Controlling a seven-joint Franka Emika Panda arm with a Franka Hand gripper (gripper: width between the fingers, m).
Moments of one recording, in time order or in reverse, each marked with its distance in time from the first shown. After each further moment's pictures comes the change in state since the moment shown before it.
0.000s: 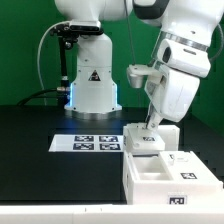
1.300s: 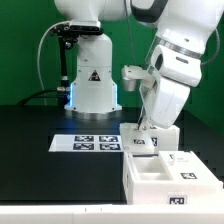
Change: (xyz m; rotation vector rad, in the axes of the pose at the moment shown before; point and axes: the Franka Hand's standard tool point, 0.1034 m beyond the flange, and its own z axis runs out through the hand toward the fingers) arm -0.005 -0.006 0.010 0.049 -0.023 0.001
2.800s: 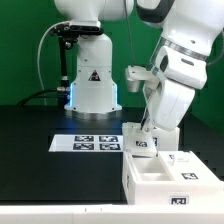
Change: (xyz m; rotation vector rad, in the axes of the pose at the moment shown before) arm -0.001 0.008 0.000 0.015 -0.017 0.009
